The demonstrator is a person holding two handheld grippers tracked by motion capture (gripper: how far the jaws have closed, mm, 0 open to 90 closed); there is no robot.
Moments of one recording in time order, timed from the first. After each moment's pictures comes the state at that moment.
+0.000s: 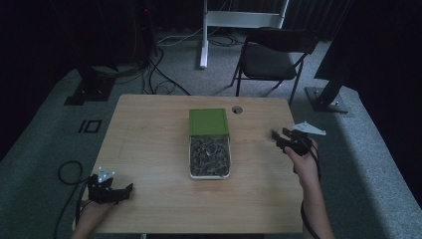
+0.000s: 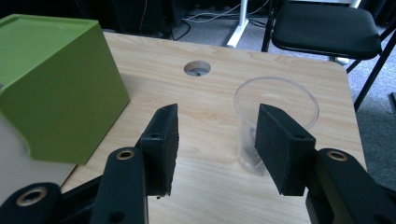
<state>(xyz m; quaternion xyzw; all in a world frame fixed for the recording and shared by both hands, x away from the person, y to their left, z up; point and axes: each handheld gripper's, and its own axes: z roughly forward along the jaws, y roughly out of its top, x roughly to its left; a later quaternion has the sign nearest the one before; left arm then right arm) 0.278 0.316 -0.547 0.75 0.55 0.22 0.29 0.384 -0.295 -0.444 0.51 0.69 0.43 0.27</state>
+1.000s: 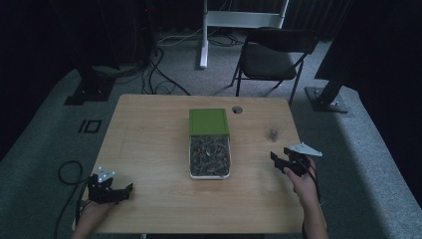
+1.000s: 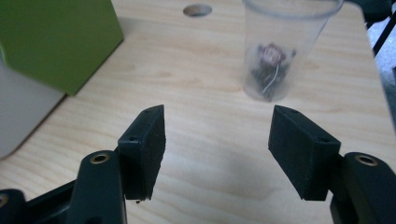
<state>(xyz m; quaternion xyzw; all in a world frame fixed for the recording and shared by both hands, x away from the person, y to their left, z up) 0.278 0.316 -0.547 0.75 0.55 0.22 0.29 0.349 -0.301 -0.502 0.52 0.71 0.41 0.25</state>
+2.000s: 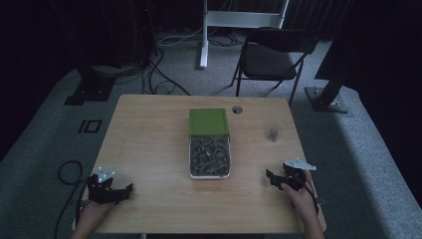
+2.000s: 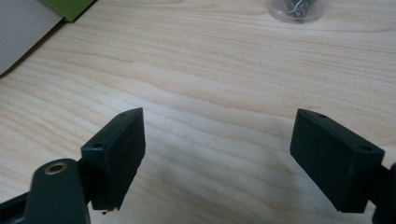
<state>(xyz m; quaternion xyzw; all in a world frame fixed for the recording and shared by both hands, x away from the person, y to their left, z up) 0.278 0.316 -0.547 0.75 0.55 0.23 0.29 0.323 -0.301 -0.548 0.52 0.73 0.38 0.22</state>
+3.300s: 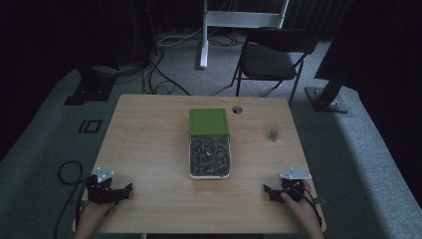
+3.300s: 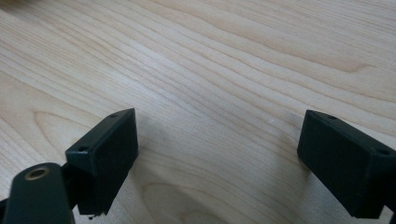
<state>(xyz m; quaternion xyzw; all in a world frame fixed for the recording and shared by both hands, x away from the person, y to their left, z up) 0.276 0.317 -0.547 0.73 0.58 0.23 0.29 0.293 -0.293 -0.552 0.46 0.79 0.34 0.20</state>
